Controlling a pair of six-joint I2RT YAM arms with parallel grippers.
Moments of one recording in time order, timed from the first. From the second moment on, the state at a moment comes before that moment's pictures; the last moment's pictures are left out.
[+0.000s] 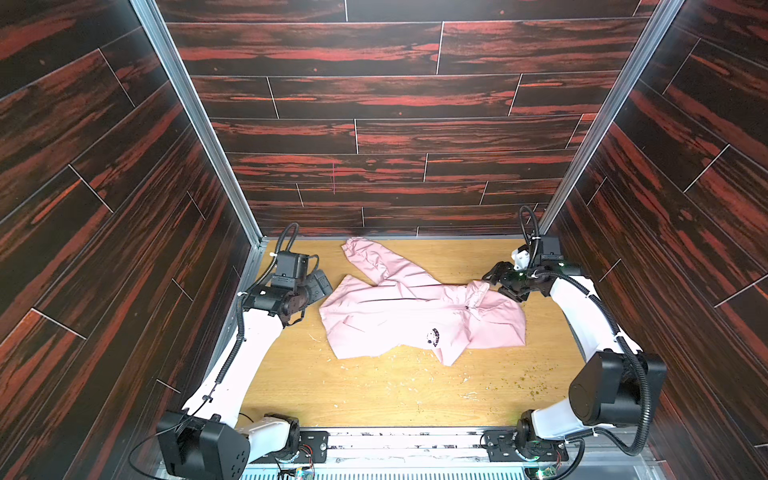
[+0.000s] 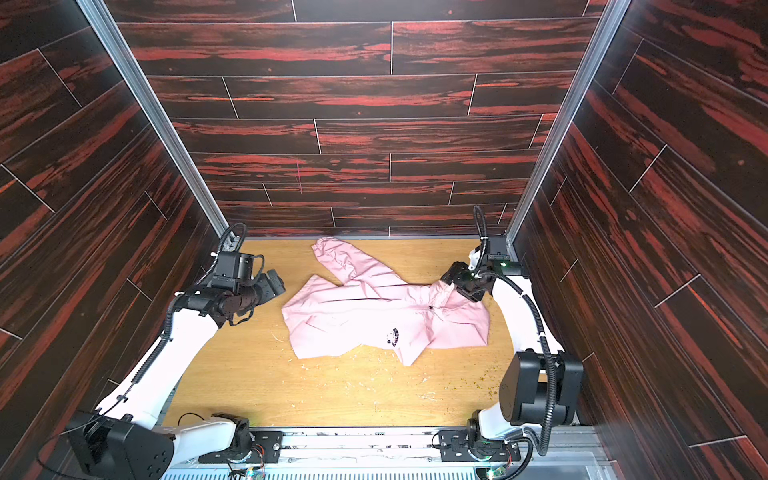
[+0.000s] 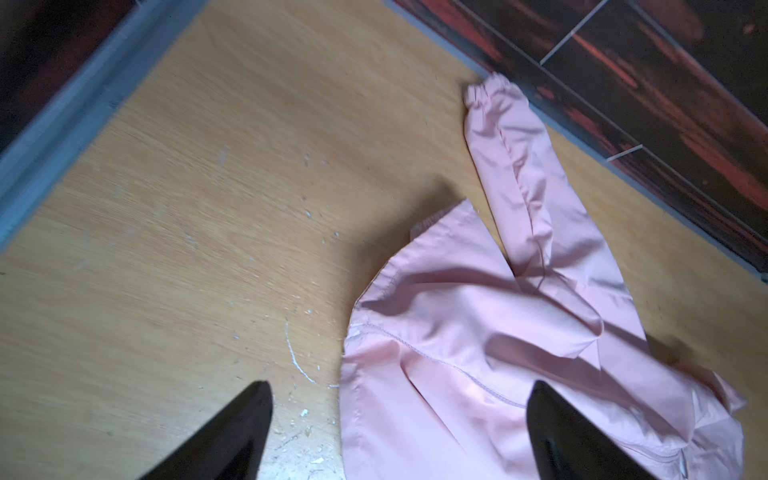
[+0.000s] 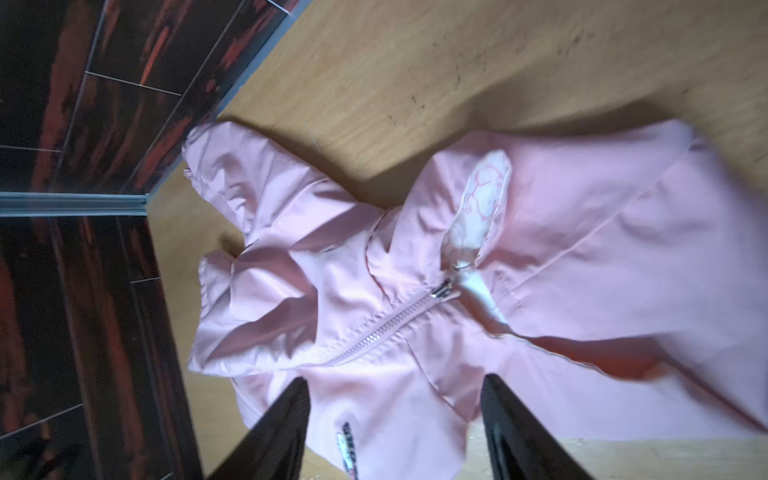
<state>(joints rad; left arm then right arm) -0.17 1.22 1.20 -0.80 -0.13 -0.64 -0.01 1.52 1.36 -0.84 -0.37 0.49</state>
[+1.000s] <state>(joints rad) -0.16 0.96 0.48 0.11 -0.62 -0.14 -0.02 1.17 0.74 0.06 0.22 0.20</state>
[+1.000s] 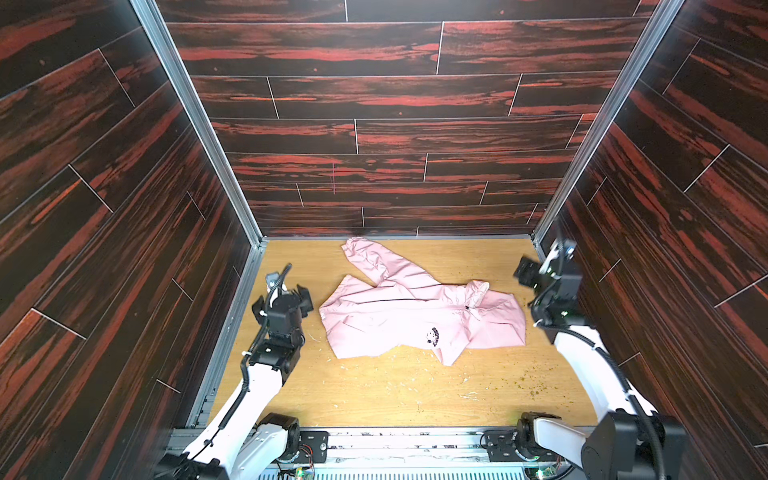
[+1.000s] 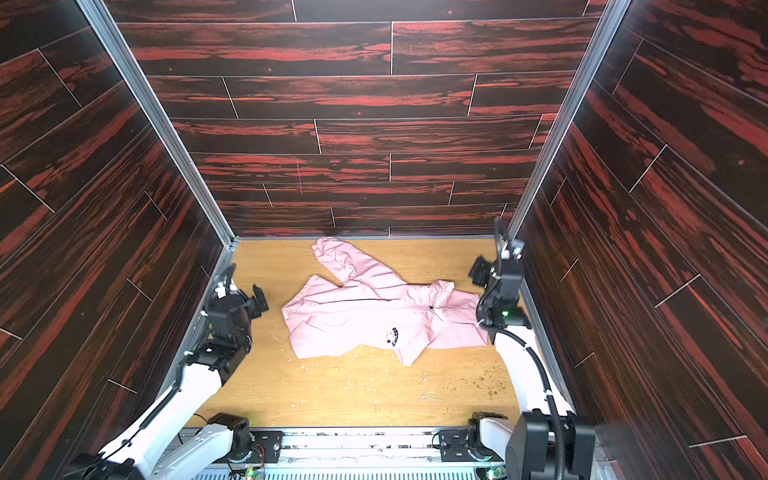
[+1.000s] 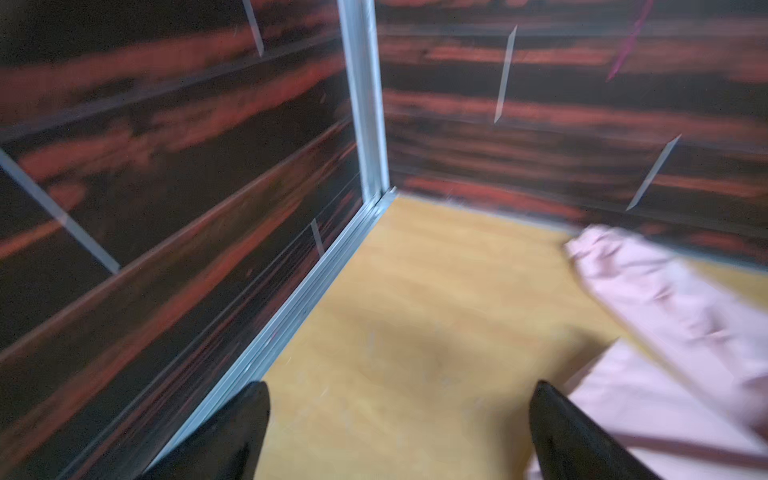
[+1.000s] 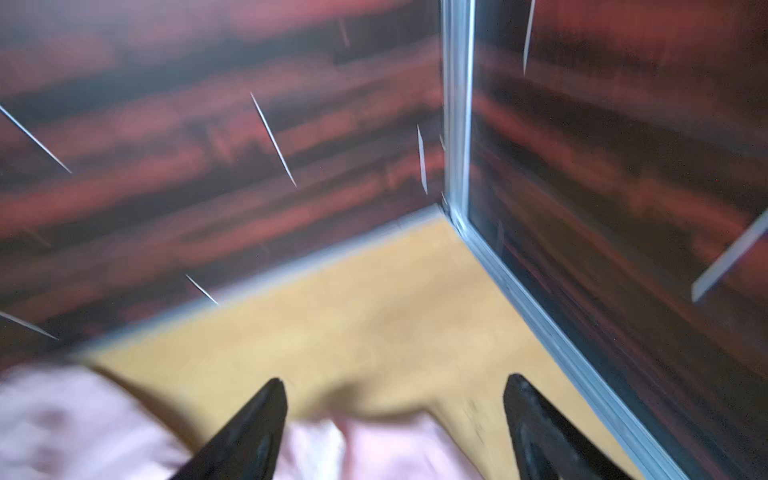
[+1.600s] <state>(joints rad) -0.06 1.53 0.29 0.88 -0.52 -0.11 -0.03 1.45 0.31 0.83 0.12 0.10</state>
